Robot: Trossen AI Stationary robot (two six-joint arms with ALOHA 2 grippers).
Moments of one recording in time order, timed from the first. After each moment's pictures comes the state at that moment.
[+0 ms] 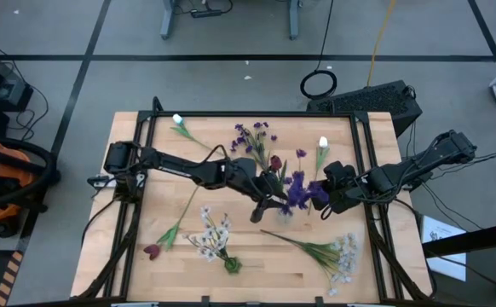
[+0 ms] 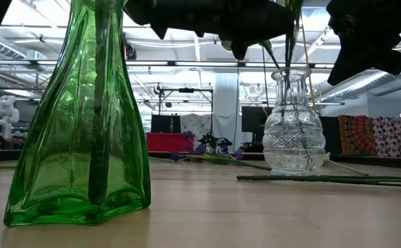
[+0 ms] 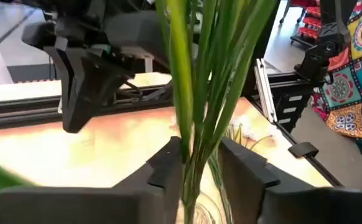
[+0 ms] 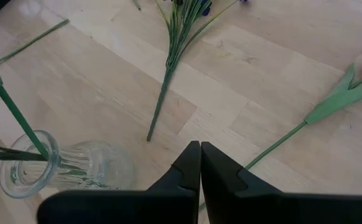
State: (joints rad) left arm -0.04 1.88 1.28 0.34 0.32 0.03; right arm 0.41 1.03 0.79 -0.87 0.60 1.27
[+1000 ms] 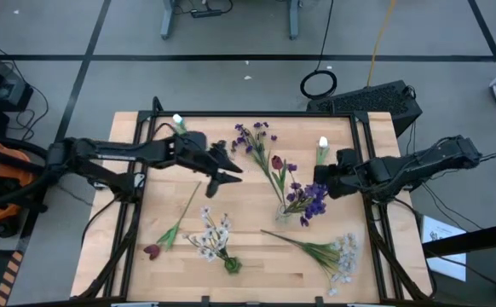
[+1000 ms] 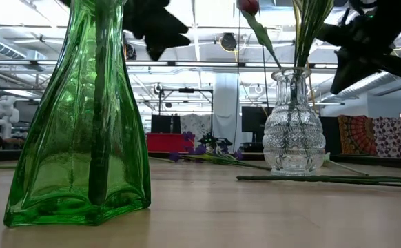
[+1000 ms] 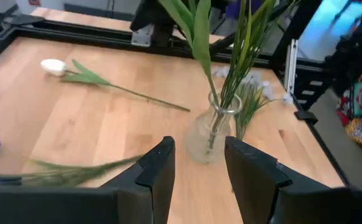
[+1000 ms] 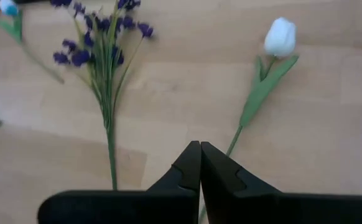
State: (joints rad) left arm 0.13 1.28 0.88 0.00 0.31 -0.08; right arm 0.22 0.99 0.79 -1.04 0.65 1.62
